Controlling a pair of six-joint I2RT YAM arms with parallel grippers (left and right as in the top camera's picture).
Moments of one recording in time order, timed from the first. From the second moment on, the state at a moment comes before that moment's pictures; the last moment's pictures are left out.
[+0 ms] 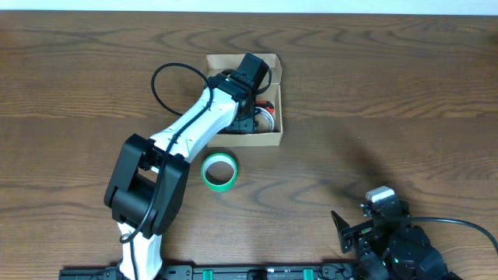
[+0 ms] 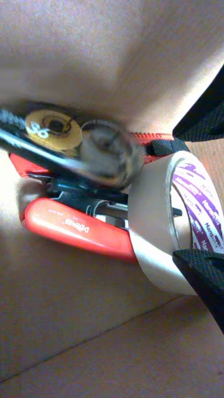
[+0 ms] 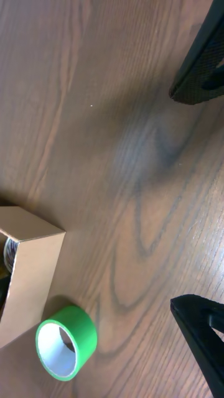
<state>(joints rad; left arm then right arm) -0.54 2.03 1.54 -0.68 0.03 -1.97 0.66 0.18 0.63 -1.10 0.25 0.20</state>
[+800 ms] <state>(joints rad) -0.54 1.61 1.56 -1.11 -0.03 -1.43 0.66 0.18 0.63 -1.10 0.25 0.20</state>
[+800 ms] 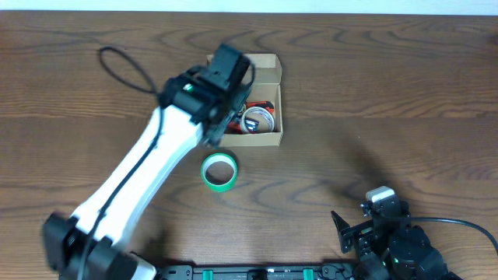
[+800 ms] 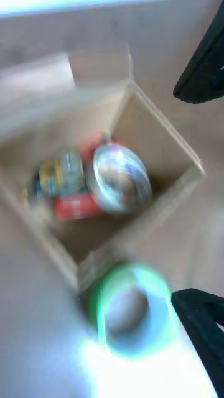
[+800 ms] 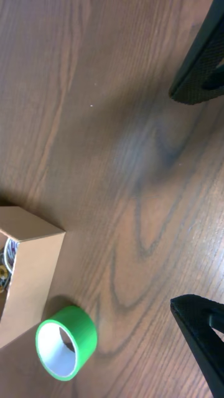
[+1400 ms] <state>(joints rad) -0.54 1.29 1.13 -1.14 0.00 -1.58 0.66 0.18 0.63 -1.10 0.25 0.20</state>
